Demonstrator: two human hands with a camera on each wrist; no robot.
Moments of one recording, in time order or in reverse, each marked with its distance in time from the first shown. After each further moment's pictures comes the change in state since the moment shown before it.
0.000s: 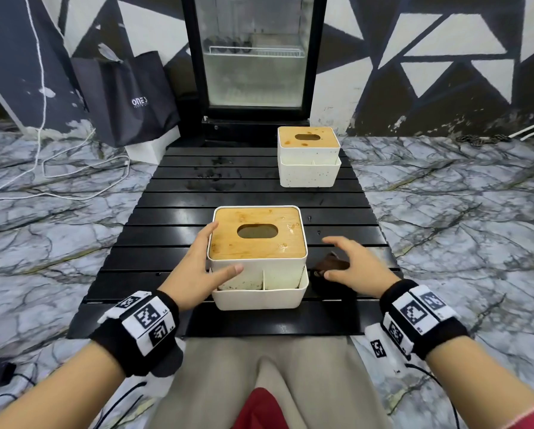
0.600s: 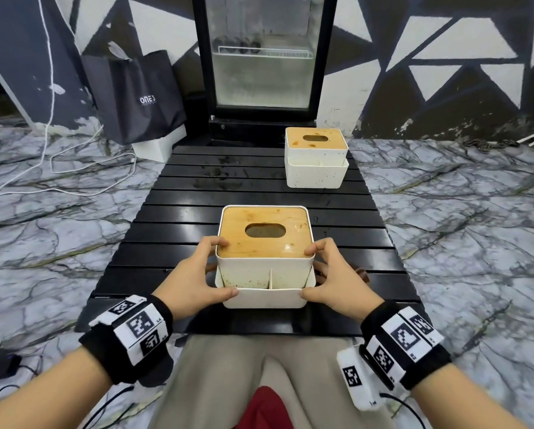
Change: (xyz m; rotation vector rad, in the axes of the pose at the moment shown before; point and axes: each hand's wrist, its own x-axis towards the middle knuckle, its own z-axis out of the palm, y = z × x) left_hand -0.014 -0.011 -0.010 0.073 -0.050 0.040; right_hand -0.028 -0.051 0.033 0.555 -0.097 -0.103
